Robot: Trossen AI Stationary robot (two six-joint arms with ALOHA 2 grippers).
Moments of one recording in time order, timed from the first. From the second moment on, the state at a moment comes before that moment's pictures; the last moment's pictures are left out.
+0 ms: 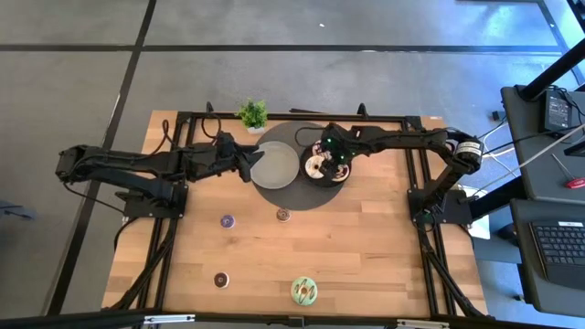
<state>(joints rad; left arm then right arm) 0.07 0.95 0.64 0.08 -0.44 -0.59 -0.38 1.67 1.08 -0.55 0.01 0.22</state>
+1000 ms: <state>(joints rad) 0.07 0.95 0.64 -0.03 -0.45 -0.68 -0.37 1.73 1.15 -0.62 0.18 0.15</state>
